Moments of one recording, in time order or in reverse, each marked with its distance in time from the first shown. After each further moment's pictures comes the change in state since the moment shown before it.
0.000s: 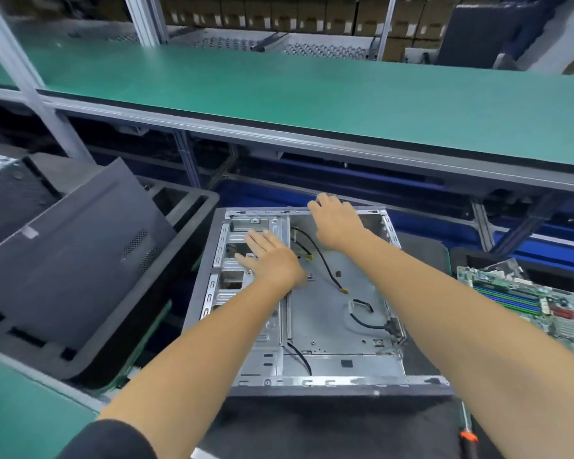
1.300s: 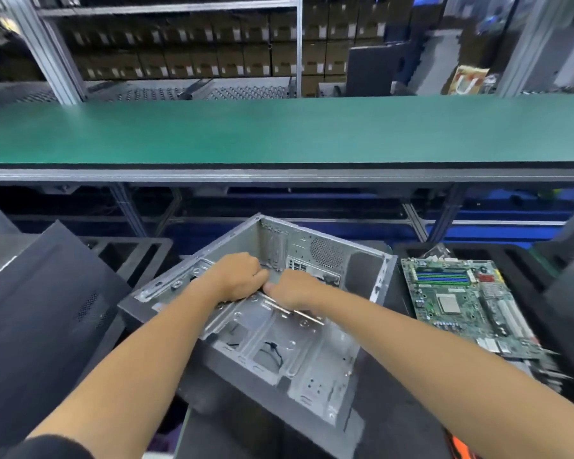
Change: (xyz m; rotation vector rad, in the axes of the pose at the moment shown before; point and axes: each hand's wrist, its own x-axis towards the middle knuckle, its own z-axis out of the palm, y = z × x) left_hand 0.023 -0.035 -0.047 0.180 0.263 0.991; right_hand -0.086 -0.056 -0.032 0.633 -0.393 0.297
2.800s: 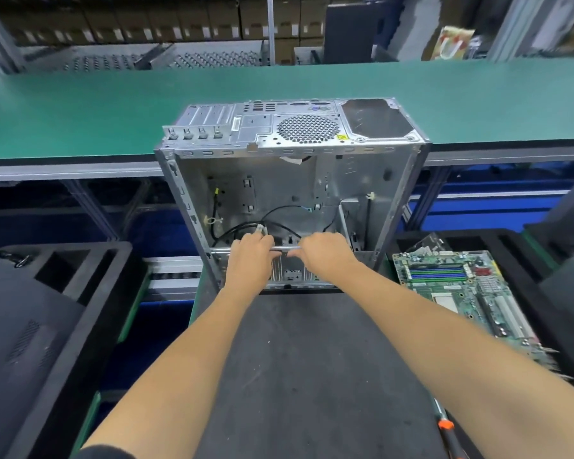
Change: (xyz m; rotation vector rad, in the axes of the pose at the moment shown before) left_hand 0.111 0.023 0.050 0.044 0.346 -0.150; right_hand 0.096 0.117 -0.045 -0.599 0.438 -0.024
